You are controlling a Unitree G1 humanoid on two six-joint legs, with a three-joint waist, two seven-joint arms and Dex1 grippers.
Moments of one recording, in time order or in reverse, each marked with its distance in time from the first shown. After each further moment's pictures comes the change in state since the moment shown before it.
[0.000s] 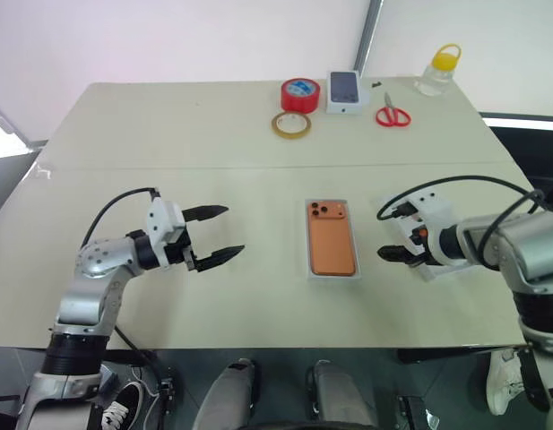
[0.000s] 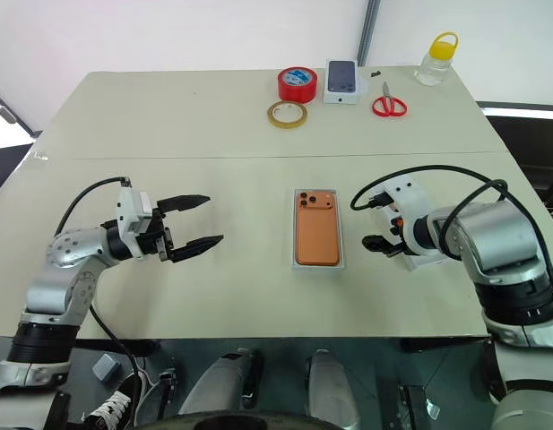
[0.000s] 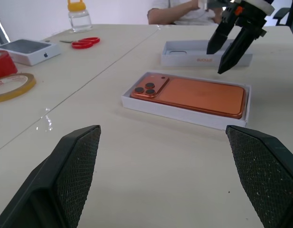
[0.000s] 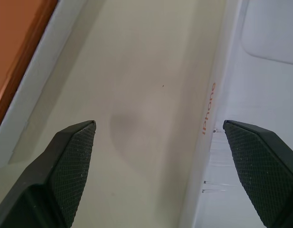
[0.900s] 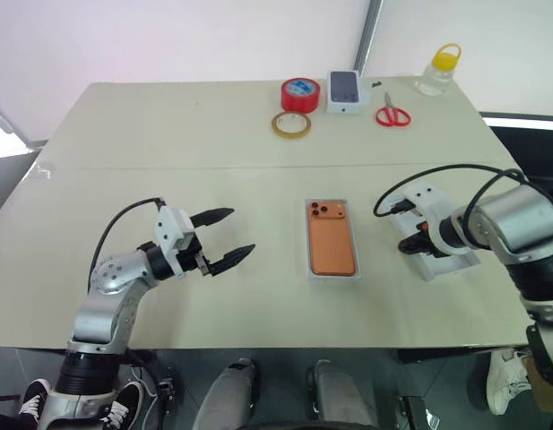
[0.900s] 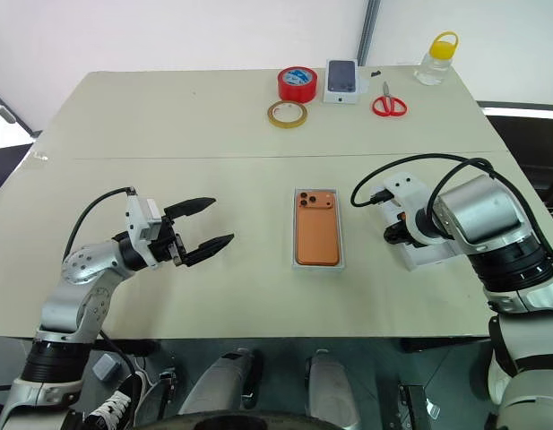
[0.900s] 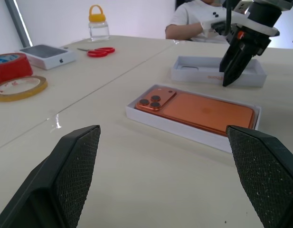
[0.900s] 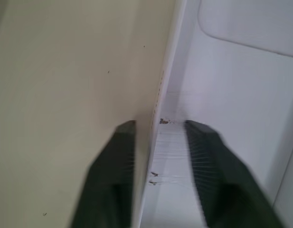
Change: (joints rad) left arm 0.088 -0.085 -0.014 -0.112 -0.002 0.015 0.137; right arm -0.145 -0.067 0.217 0.159 -0.010 -0.021 -0.003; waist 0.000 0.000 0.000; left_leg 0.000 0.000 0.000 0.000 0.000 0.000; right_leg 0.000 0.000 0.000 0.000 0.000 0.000
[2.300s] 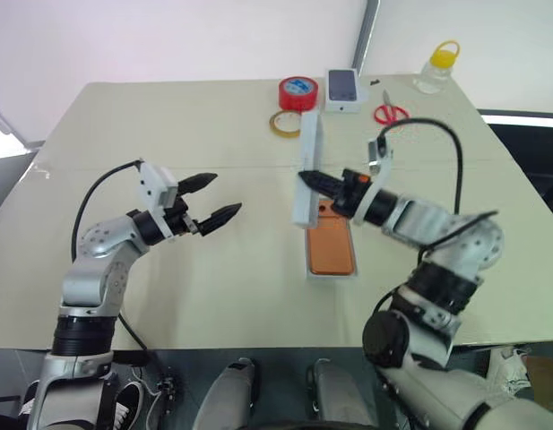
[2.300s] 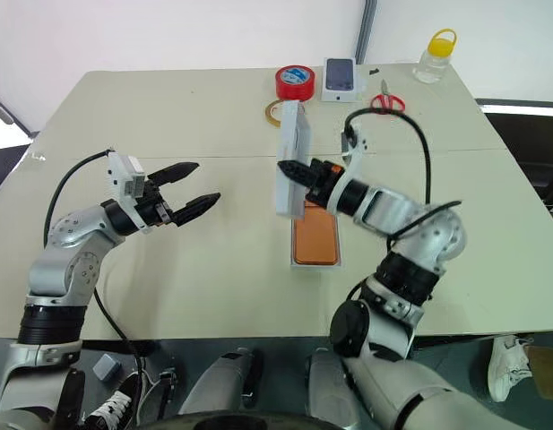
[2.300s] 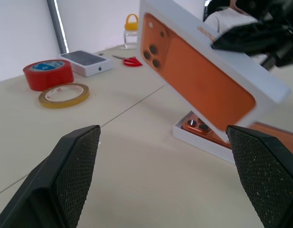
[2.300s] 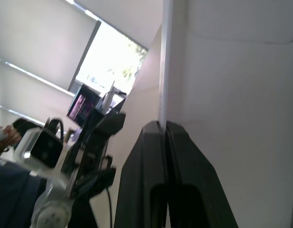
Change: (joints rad) left arm -0.205 0.042 0.067 0.125 -0.061 0.151 0.066; right arm 0.008 0.993 -0.983 -0.146 0.496 0.022 -0.304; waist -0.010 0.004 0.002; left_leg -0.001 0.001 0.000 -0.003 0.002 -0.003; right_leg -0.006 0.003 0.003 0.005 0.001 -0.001
